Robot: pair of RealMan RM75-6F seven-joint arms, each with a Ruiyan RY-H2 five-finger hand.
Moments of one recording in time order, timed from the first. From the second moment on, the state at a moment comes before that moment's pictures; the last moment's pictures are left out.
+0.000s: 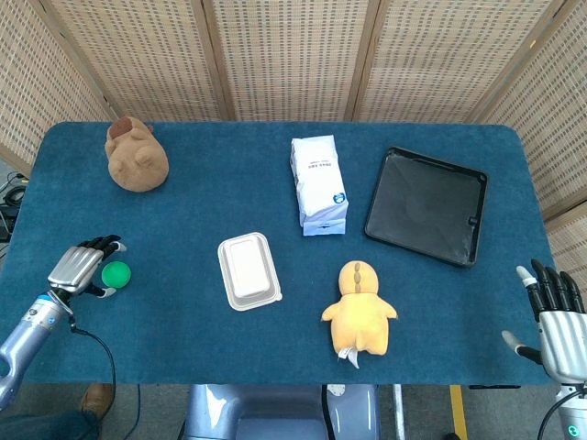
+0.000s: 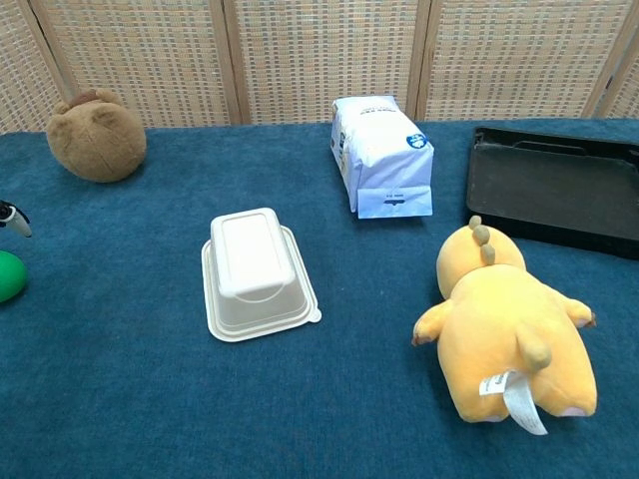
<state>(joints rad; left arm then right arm) -0.48 -1.43 0.02 -0.92 1.55 0.97 -0.36 0.02 -1.08 0.07 -1.69 -1.54 1.57 -0.14</state>
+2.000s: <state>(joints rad) -1.32 -1.66 -0.26 -1.20 0.91 0.53 0.46 0.04 -1.04 0.15 -1.66 -1.32 1.48 -0.04</state>
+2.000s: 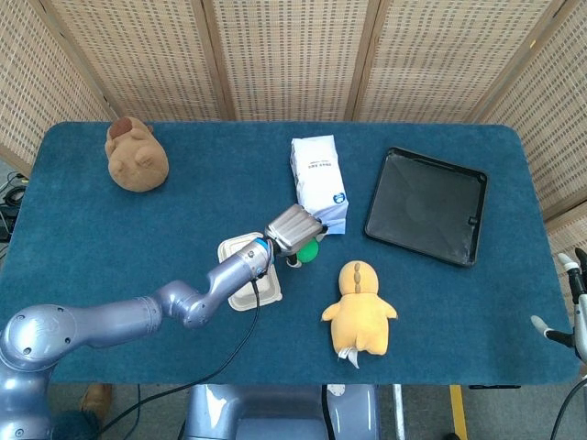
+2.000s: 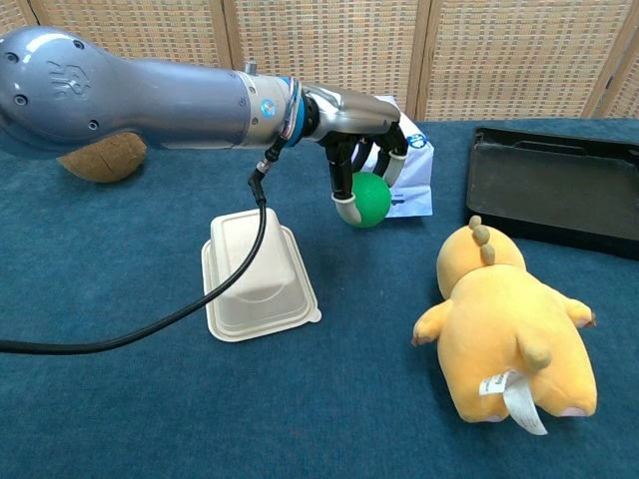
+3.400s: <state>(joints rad) -1.44 -1.74 -0.04 -1.10 0.58 0.54 0.59 0.04 -1.03 0.15 -1.66 -1.31 1.48 -0.02</state>
